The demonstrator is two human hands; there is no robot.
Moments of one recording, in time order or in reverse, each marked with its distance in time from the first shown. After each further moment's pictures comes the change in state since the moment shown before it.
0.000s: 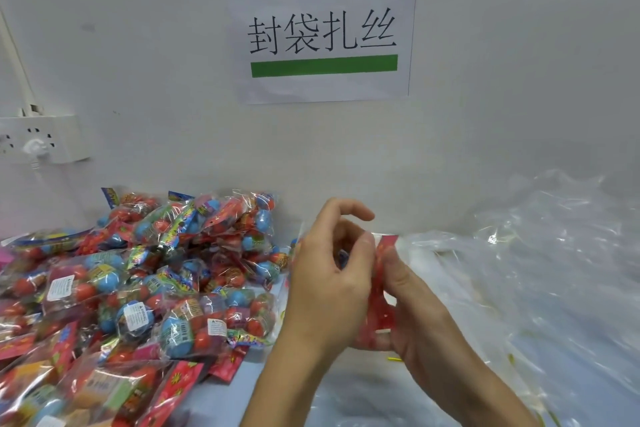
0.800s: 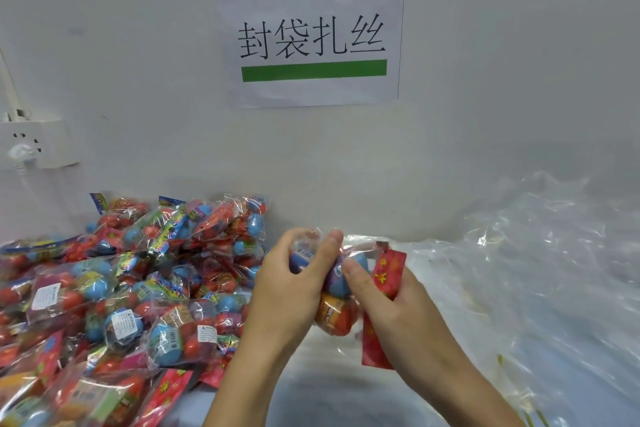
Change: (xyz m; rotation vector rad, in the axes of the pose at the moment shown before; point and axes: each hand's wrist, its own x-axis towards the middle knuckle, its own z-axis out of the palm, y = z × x) left_hand 0.004 -0.026 -0.023 0.062 0.098 -0.278; right_hand -0.004 -0.010 0.008 -0.342 0.187 -0.161
